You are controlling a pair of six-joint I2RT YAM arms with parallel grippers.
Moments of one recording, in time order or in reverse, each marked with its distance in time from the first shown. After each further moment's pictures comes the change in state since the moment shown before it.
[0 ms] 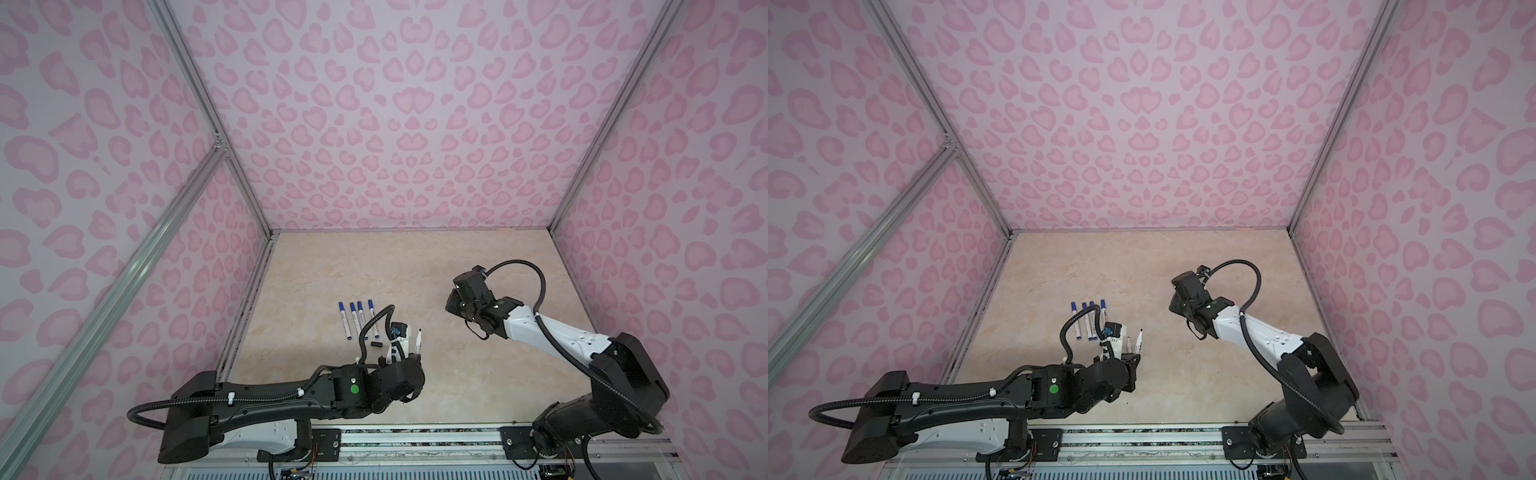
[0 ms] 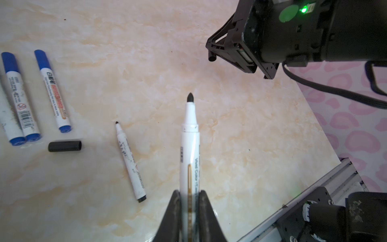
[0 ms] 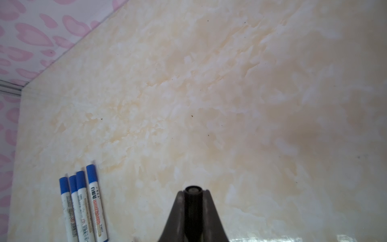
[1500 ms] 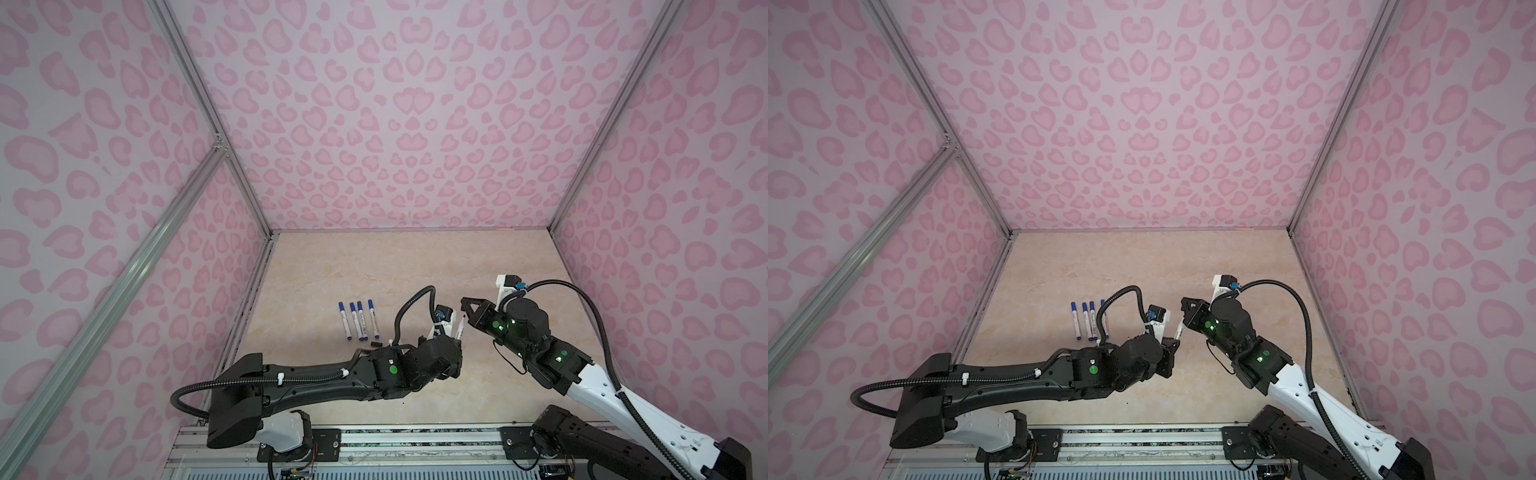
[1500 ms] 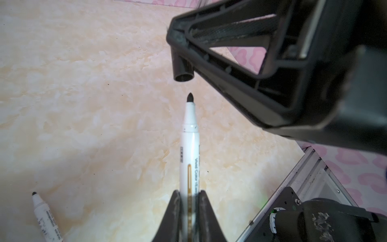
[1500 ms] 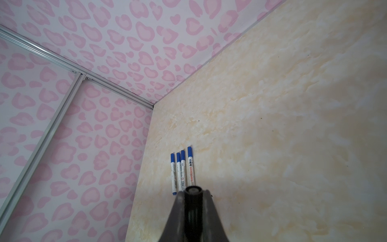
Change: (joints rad) left arm 0.044 0.244 0.239 0.144 0.126 0.209; right arm 0.080 -0.542 -0.213 0.110 -0.056 0.056
